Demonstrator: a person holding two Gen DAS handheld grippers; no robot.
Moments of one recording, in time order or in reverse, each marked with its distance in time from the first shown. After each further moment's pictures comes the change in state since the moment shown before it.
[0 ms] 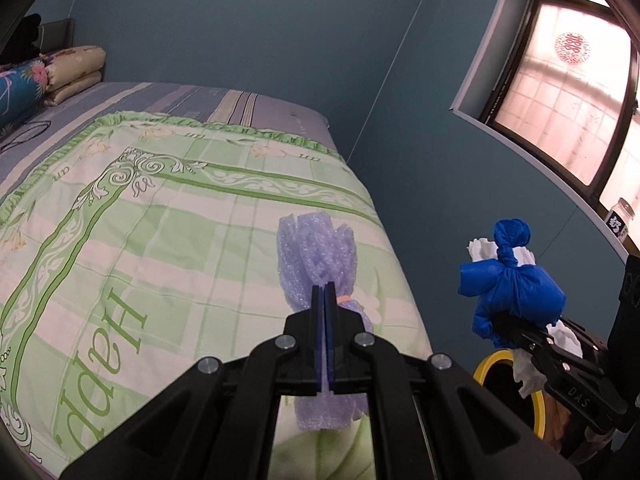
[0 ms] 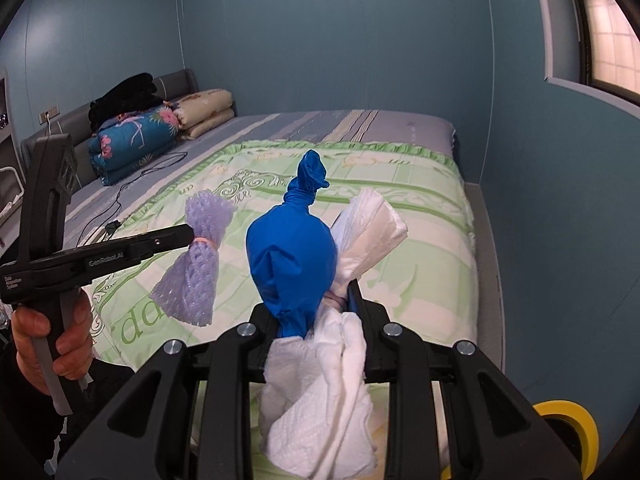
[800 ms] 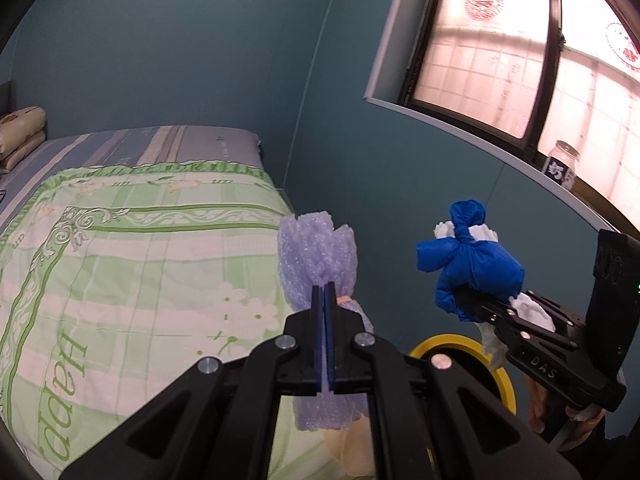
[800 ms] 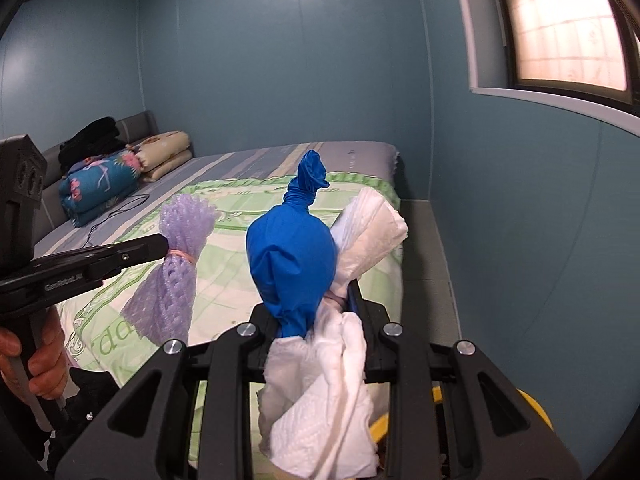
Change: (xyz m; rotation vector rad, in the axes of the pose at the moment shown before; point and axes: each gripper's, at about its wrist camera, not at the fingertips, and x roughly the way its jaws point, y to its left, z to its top) left arm -0.022 -0.146 -0.013 0.209 -0.026 -0.129; right arm -0.088 -0.082 -0.028 0.106 -0.121 -0.144
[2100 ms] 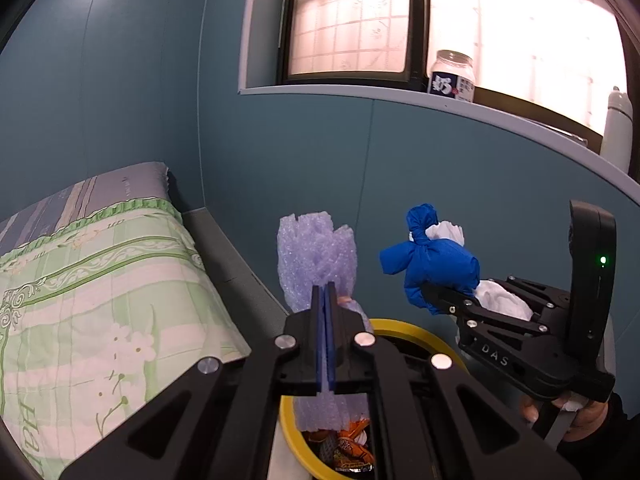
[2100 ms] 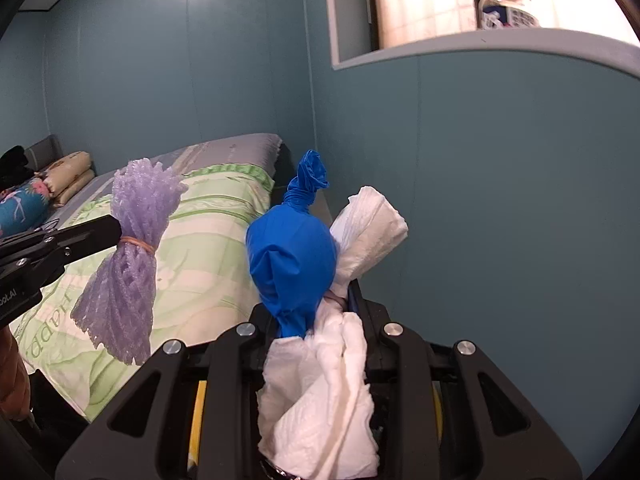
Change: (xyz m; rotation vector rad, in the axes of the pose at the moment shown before) left arm 0.046 -0.180 -0.035 0.302 0.015 -0.175; right arm -0.075 -0.119 -0.083 0.168 0.028 -0.350
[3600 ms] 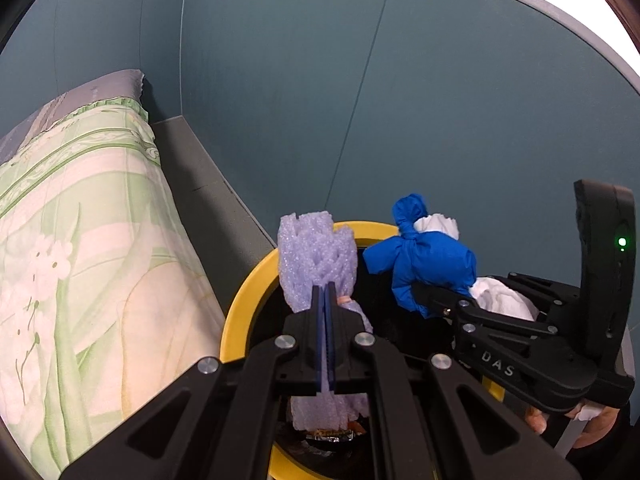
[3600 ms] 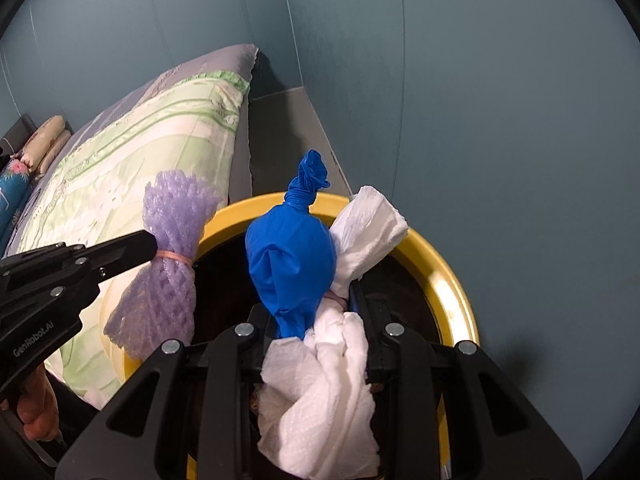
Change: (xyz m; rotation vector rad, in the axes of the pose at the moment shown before) left arm 0.120 0.003 -0.081 -0.093 0.309 -0.087; right arm 0.113 -0.003 -0.057 0.074 0.351 -0.007
